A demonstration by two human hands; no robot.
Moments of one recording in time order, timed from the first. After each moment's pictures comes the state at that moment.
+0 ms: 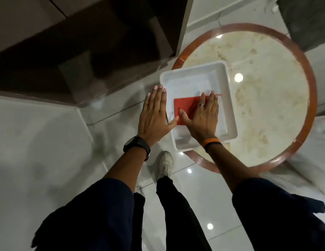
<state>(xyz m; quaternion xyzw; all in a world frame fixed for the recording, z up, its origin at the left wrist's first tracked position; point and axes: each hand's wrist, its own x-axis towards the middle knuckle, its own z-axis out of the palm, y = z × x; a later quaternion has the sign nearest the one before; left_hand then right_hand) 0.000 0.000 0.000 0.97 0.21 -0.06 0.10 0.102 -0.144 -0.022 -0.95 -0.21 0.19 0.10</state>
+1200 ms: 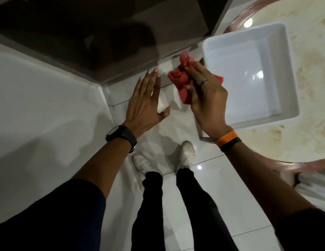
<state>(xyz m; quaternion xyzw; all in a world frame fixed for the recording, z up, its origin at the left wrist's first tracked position) -0.131 0.091 -0.032 0.97 0.21 -0.11 0.04 -0.002 -0.055 0.019 -0.84 -0.37 0.07 0.40</state>
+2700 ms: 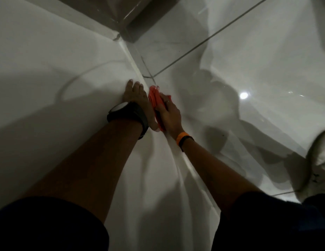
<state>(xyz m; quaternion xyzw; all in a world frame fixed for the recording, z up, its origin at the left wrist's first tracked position) -0.313 0.288 -0.383 0.70 0.10 -0.68 -0.21 -0.349 0.193 -0.497 -0.68 -0.02 0.52 0.51</state>
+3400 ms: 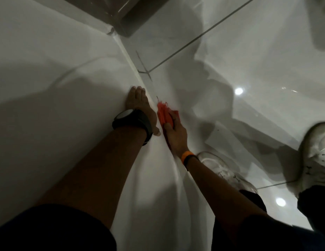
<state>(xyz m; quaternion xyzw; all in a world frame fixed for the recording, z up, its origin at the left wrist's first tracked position) -0.325 0.261 -0.381 0.69 0.08 -0.69 -0.21 -0.388 0.130 -0.489 -0.69 0.05 0.55 0.47</state>
